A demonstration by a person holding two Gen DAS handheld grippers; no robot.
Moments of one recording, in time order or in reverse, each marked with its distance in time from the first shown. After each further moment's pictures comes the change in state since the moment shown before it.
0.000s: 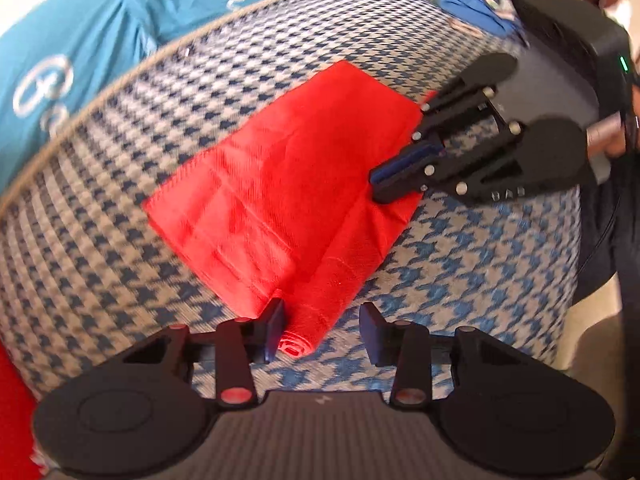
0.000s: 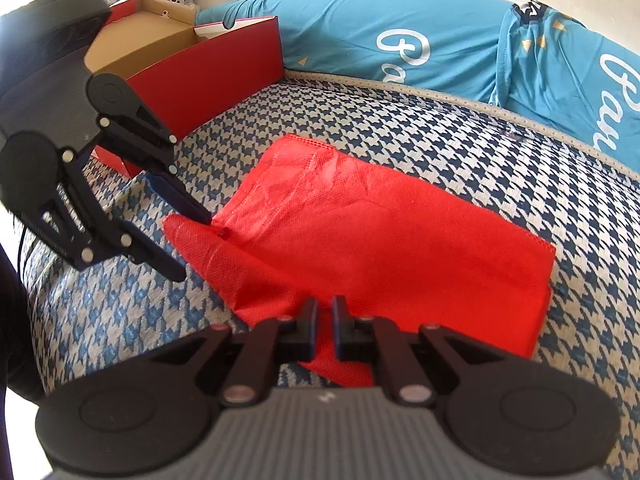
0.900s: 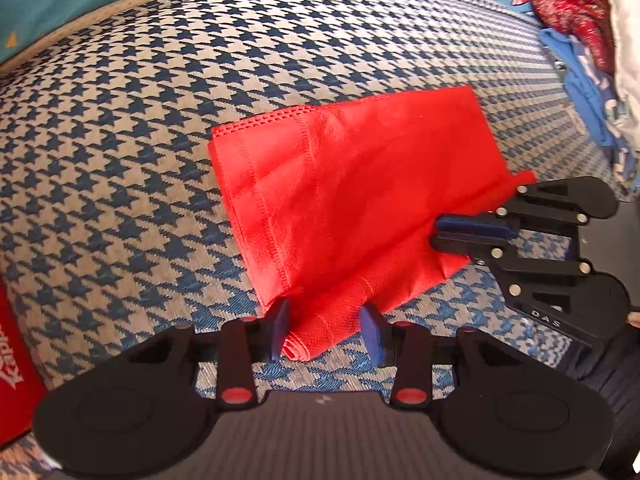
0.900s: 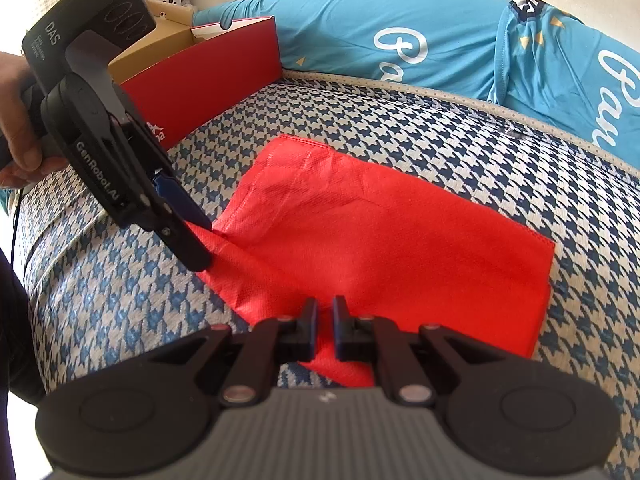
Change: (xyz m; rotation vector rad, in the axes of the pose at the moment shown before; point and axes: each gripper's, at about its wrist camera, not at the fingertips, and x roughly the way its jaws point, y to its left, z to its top) left arm 0.035 0.040 0.027 -0.554 0.116 0.020; right arm 0.002 -0.001 0.001 0.008 0.005 -0.003
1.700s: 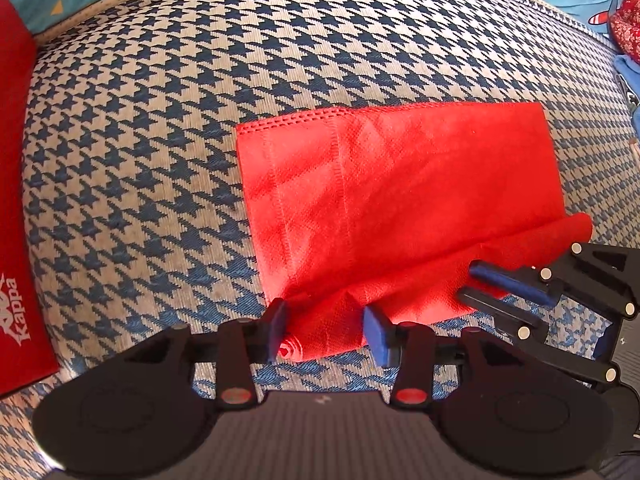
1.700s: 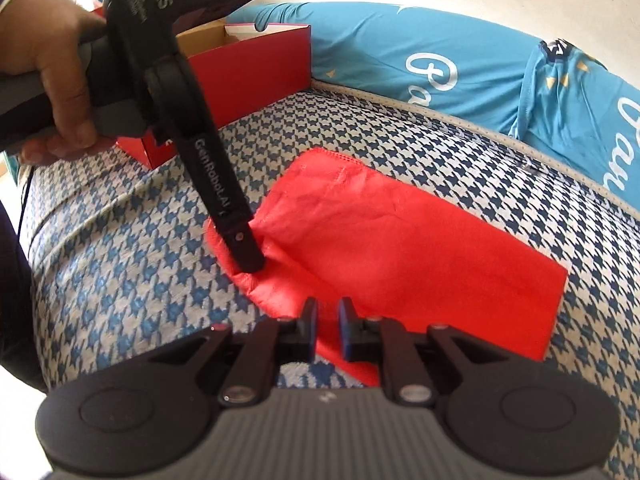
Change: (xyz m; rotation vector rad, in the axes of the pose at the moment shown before) left arm 0.025 -0.020 0.018 -0.146 0.051 0.116; right arm -0.007 0.018 -0.001 -0.105 -0.044 -0.006
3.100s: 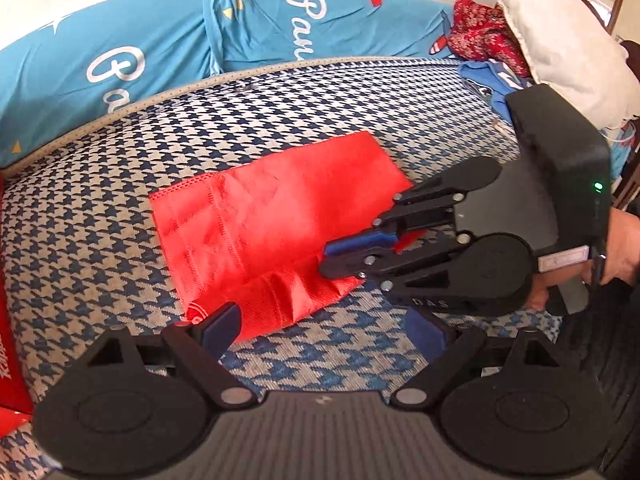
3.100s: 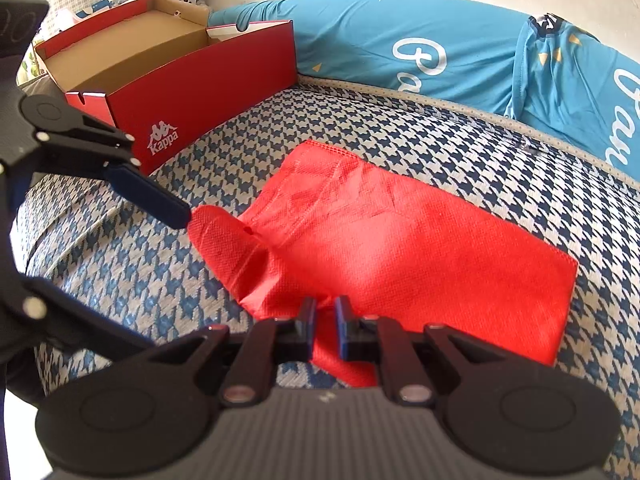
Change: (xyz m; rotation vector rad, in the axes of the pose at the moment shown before) left arm -0.055 -0.035 -0.107 0.339 -0.424 -0.152; right arm 0.011 -0.006 0.003 0.063 0.018 0.013
